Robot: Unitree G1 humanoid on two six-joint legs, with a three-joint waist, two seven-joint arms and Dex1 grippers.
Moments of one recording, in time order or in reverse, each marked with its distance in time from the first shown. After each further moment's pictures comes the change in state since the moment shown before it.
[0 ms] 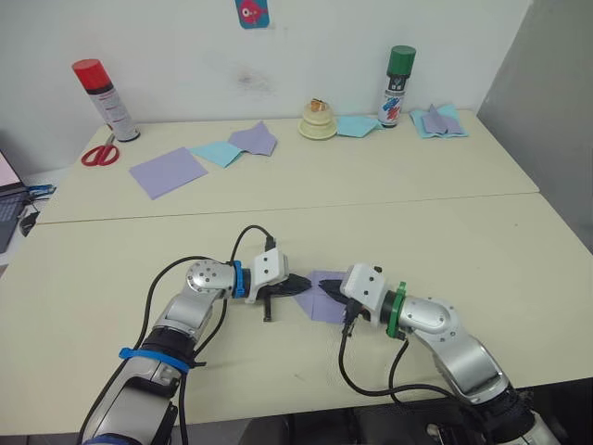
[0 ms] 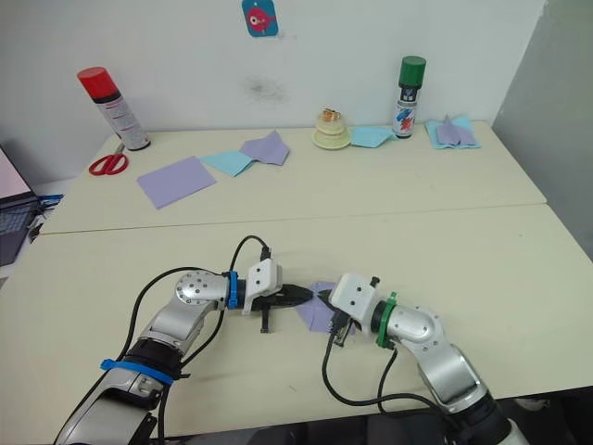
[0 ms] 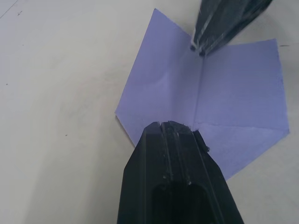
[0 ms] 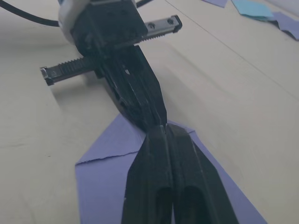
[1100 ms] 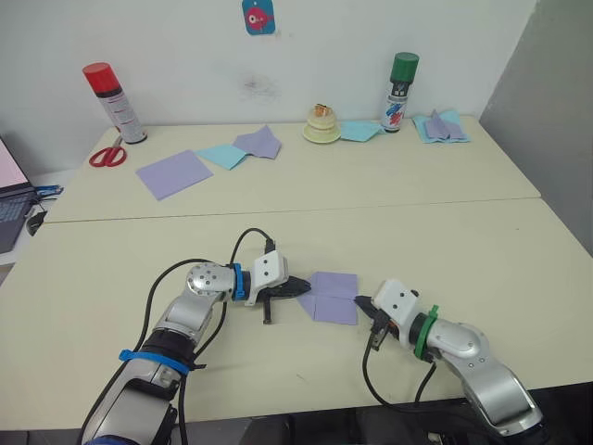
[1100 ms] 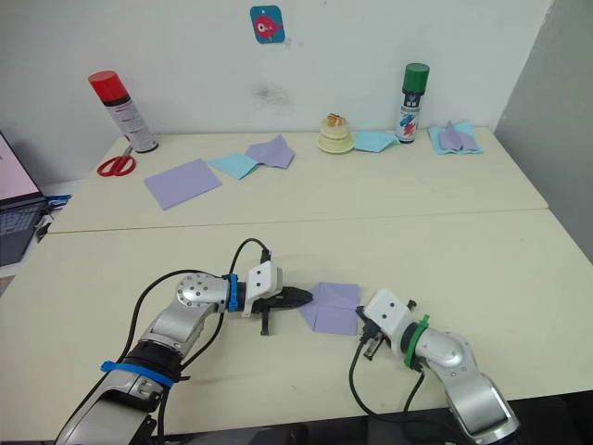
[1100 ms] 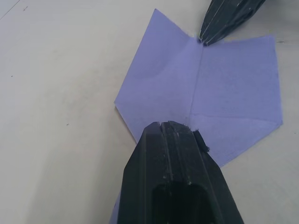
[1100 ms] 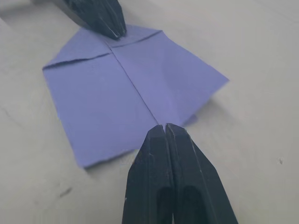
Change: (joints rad) left arm 0.009 0.000 -0.007 0.008 0.000 0.002 0.009; right arm 0.228 -0.084 -0.147 -0.116 0.048 0.097 -0.037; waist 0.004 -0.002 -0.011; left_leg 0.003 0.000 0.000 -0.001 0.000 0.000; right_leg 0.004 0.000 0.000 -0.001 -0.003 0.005
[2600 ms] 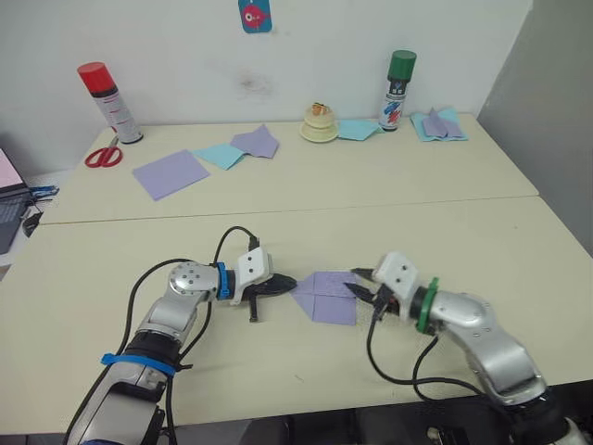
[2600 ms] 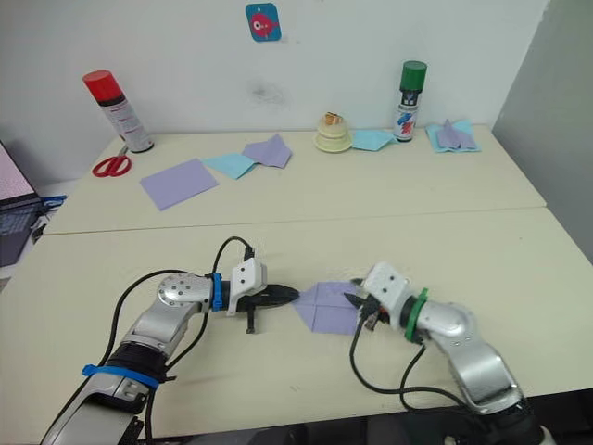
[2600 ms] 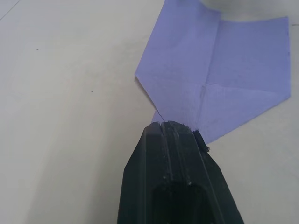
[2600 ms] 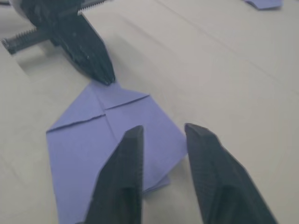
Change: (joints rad) left arm 0.025 0.055 0.038 0.000 -0.020 0.020 -0.002; right arm -0.166 -0.058 -0.061 -0.063 0.158 0.096 0.093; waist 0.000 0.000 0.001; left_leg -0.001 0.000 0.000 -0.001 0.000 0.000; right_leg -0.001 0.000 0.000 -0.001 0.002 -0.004
